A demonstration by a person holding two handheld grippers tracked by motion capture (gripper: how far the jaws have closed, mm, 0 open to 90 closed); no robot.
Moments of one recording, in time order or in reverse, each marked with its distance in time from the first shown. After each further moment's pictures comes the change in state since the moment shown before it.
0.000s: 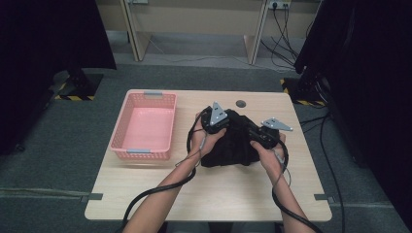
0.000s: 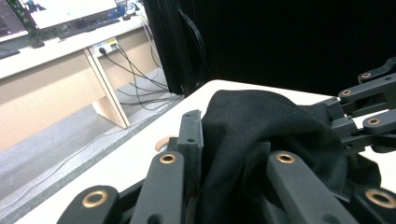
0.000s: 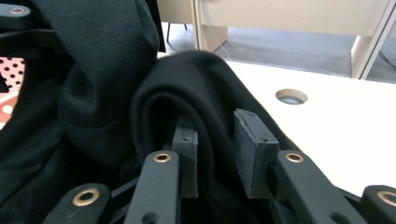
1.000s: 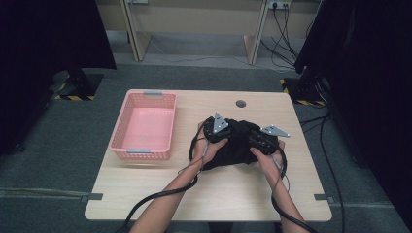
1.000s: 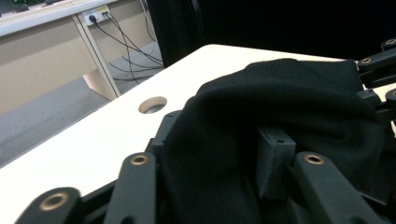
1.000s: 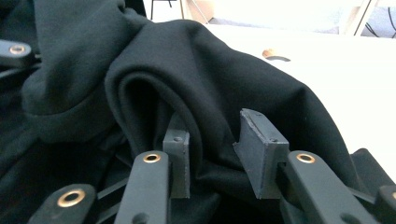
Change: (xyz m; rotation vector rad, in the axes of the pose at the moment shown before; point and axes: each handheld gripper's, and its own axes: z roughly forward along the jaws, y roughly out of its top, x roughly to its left) left arm -0.016 -0.048 0.021 0.088 -0.010 -0.045; right arm -0.009 -0.034 0.011 0.074 -0.067 0.031
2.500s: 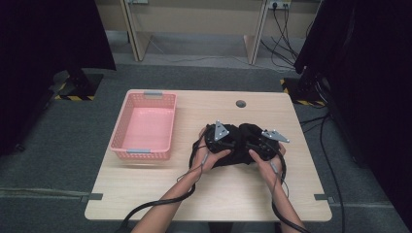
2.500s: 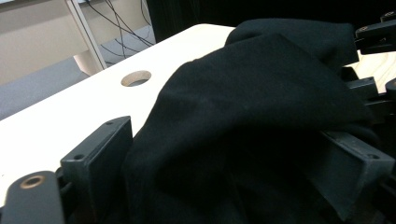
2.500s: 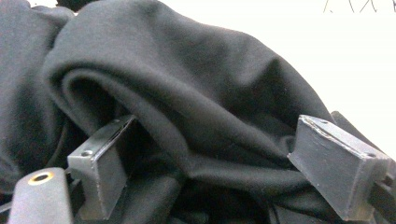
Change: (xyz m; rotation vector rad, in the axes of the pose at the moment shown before) left arm -0.015 -0.013 -0.005 0.037 -0.011 -0.039; right arm -0.001 -0.015 0.002 -0.007 -0.095 0.057
